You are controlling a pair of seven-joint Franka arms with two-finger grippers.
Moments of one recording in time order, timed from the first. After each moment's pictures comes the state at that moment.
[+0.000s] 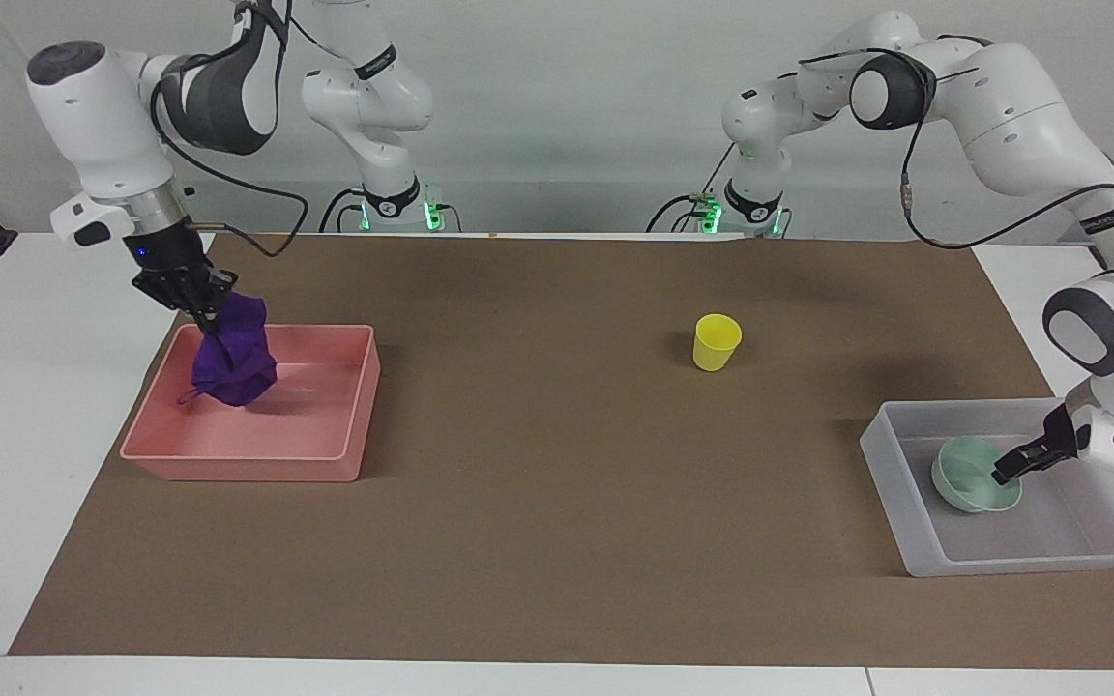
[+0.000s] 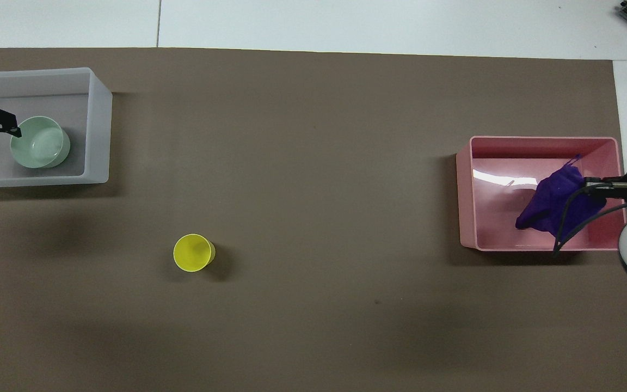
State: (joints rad) left arm 0.30 0.59 -0.03 -1.33 0.02 1.92 0.03; right arm -0.12 -0.04 -0.09 -2.10 0.02 2.21 -0.13
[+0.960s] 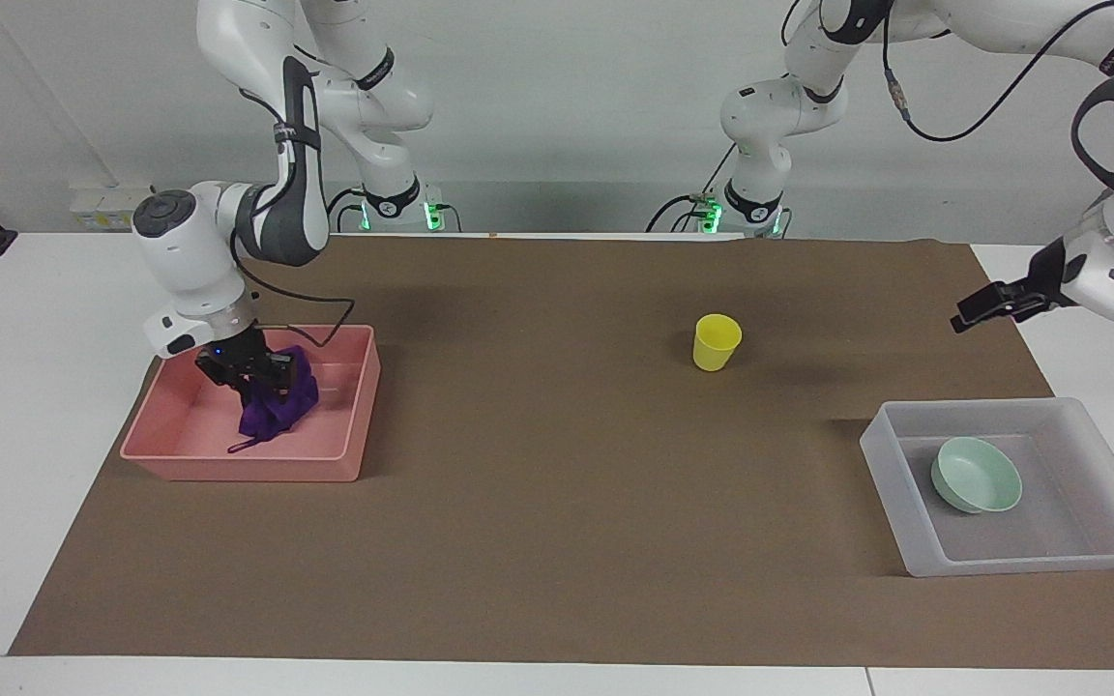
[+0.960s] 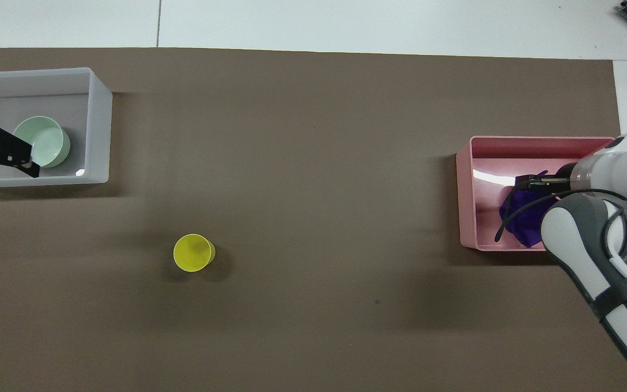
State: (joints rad) left arm 0.14 0.24 -0.09 -1.40 -0.11 1.36 -0.03; right arm -0.04 0.11 -0.08 -2.11 0.01 2.34 -0.03
